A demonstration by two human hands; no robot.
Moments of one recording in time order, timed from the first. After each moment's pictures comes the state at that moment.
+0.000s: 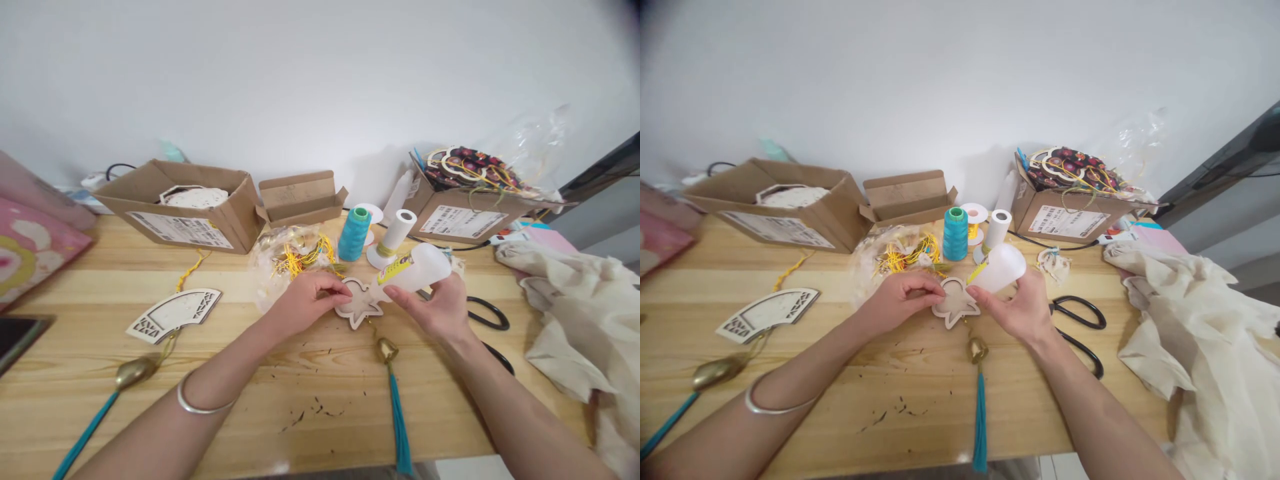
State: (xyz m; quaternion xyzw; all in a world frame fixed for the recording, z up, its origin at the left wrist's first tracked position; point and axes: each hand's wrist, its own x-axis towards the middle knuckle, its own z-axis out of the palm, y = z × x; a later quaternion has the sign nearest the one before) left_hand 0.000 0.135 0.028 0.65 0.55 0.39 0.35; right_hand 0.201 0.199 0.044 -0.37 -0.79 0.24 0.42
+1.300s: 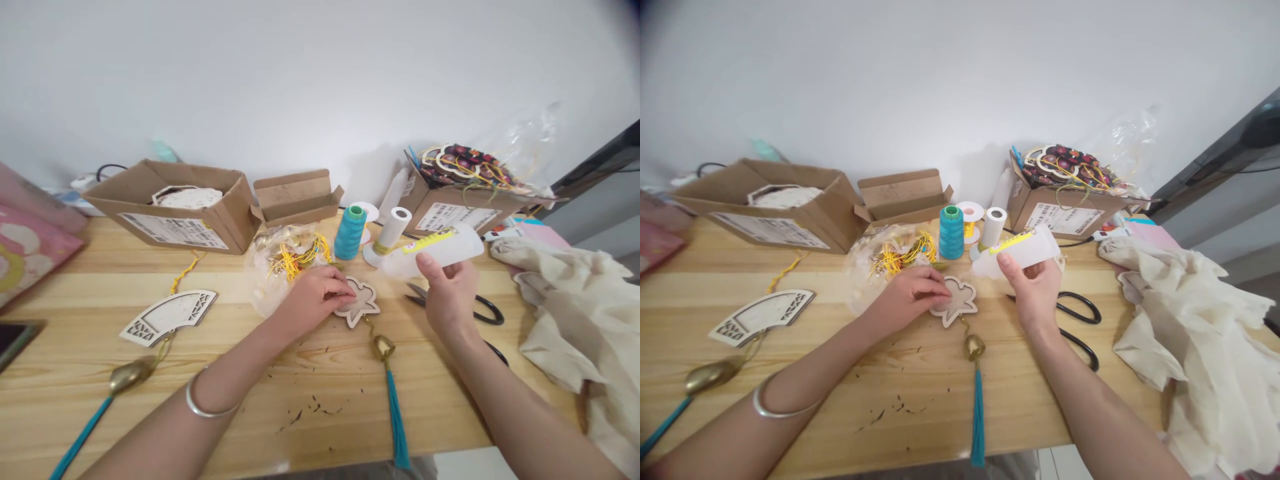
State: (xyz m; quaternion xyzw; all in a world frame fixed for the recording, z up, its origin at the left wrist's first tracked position) left_hand 0.008 0.144 0.020 0.75 0.51 0.36 0.21; right_hand 0.197 0.211 0.033 -0.37 -0.57 0.40 0.62
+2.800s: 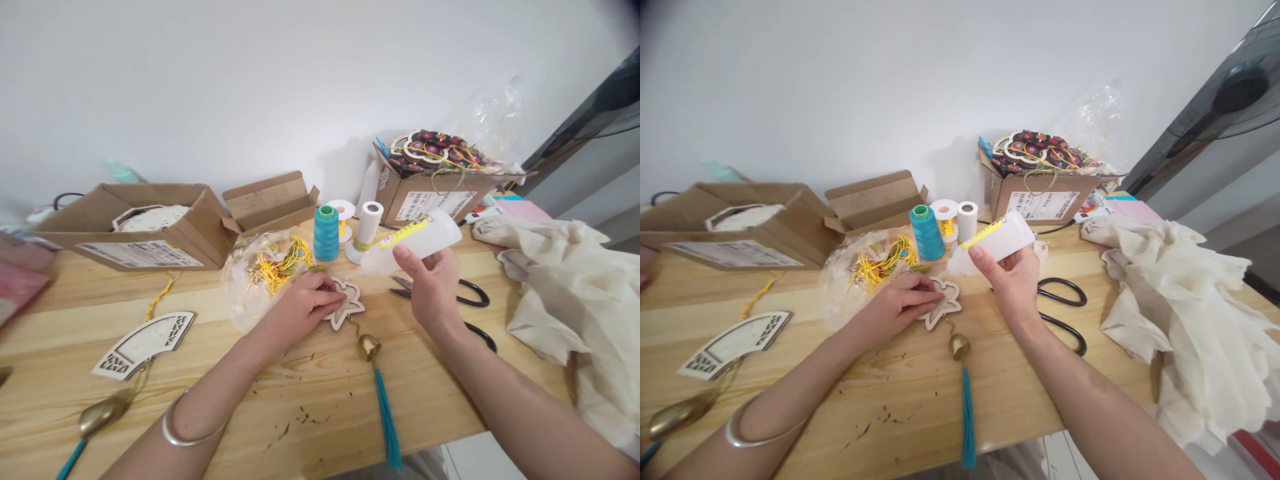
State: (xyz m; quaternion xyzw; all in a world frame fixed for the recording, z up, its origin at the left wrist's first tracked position) left_hand 0.013 0.148 0.021 0.82 0.48 0.26 0.17; right_hand 0.198 0.206 0.045 -0.39 -0.57 0.40 0.60
